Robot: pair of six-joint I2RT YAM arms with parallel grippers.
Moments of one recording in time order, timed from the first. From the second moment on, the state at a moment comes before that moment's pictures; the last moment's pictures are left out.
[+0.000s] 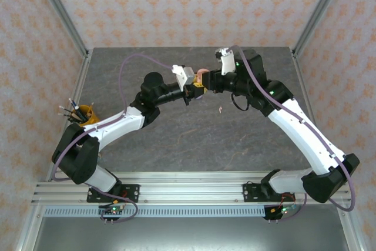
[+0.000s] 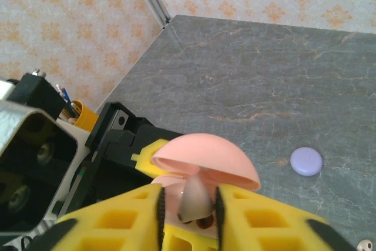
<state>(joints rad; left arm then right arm) -0.56 1.51 0.98 0.60 0.58 -0.02 0.60 1.29 1.46 -0.63 -0.23 0.31</state>
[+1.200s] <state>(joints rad) -0.56 1.51 0.98 0.62 0.55 -0.02 0.56 1.37 1.53 -0.57 -0.46 0.41</state>
